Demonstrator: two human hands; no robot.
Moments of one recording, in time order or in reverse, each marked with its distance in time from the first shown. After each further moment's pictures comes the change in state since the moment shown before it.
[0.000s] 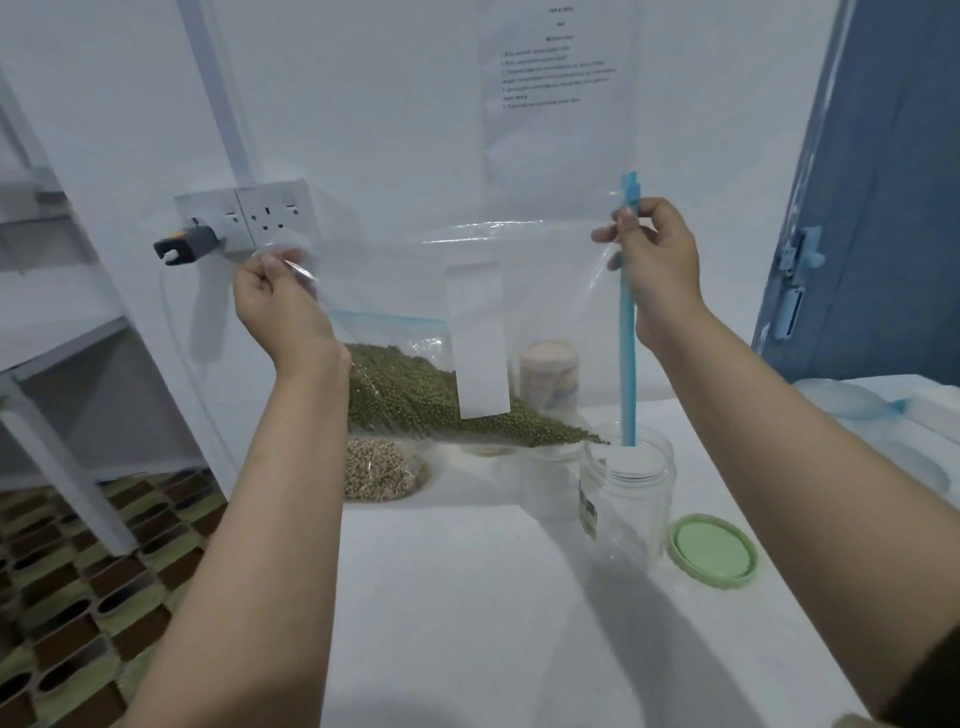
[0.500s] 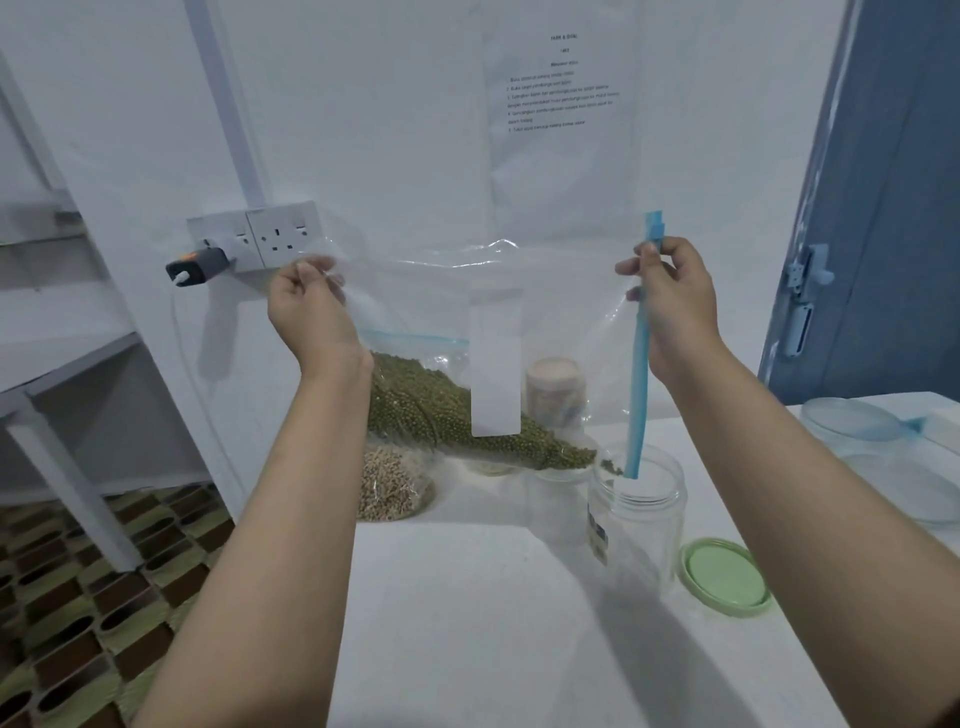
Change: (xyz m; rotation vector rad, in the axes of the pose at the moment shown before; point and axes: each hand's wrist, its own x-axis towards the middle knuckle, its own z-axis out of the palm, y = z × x) left_hand 0.004 -0.005 0.020 -0.041 -0.071 -0.058; right_hand 0.003 0.016 -0.007 0.057 0.062 0.071
